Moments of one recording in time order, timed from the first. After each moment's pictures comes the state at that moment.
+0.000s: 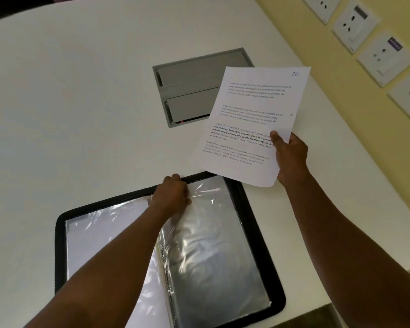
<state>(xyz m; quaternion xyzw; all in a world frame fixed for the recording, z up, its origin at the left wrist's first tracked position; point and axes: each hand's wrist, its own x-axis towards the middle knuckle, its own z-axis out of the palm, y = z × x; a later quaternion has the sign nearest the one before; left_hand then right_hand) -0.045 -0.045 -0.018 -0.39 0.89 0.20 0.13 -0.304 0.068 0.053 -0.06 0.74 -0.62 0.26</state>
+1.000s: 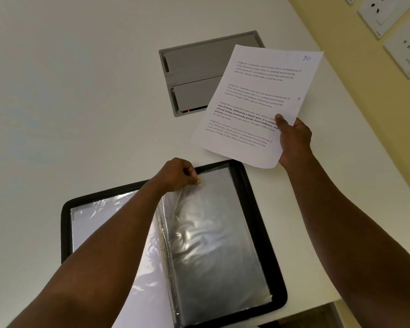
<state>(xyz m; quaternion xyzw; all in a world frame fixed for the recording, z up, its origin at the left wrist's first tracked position) -0.056 -0.076 0.006 -0.44 0.77 0.45 0.09 -0.313 0.039 0.053 -0.02 0.70 -0.65 0.31</state>
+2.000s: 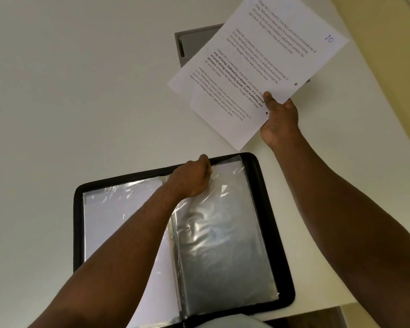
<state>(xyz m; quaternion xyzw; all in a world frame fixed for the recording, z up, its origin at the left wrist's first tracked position) -0.051 -0.044 0.009 -0.38 0.86 0.33 0.10 -0.285 -0.026 0.039 -0.01 0.54 -0.73 0.42</state>
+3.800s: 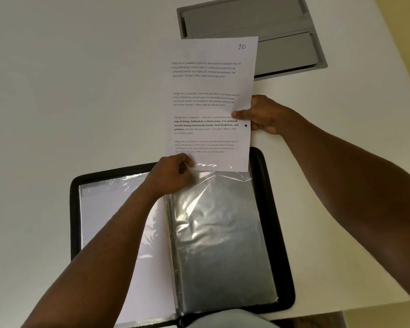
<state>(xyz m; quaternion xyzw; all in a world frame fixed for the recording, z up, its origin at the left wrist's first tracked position) -0.011 -0.065 -0.011 -0.48 0.79 0.39 0.05 -0.306 -0.064 -0.009 -0.28 0.66 -0.34 0.61</state>
